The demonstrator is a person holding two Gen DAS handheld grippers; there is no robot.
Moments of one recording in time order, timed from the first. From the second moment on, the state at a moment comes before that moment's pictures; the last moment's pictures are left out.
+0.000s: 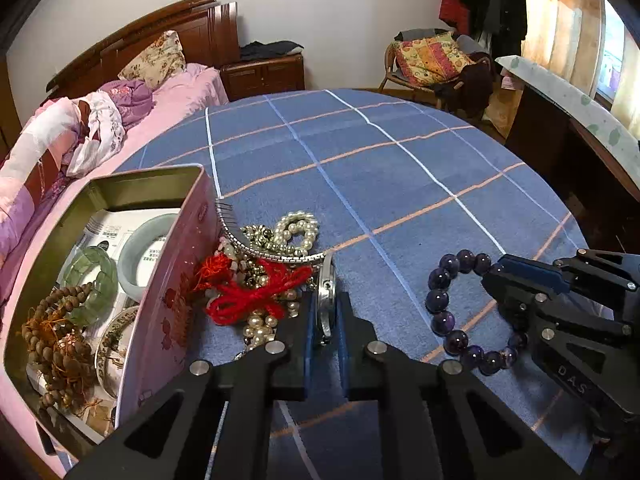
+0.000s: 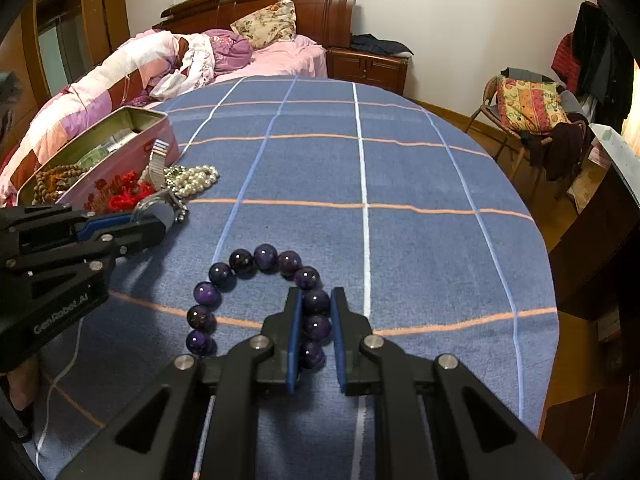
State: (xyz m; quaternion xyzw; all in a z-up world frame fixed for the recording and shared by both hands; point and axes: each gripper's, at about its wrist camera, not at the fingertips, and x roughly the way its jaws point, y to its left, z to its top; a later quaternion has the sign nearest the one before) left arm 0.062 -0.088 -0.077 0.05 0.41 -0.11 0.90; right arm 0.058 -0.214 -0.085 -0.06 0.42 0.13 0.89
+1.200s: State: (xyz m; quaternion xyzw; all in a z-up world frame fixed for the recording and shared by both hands) left arm 0.010 -0.064 0.003 0.02 0.30 -0.12 0.95; right arm 0.036 -0.214 -0.032 -0.01 0.33 0.17 0.93
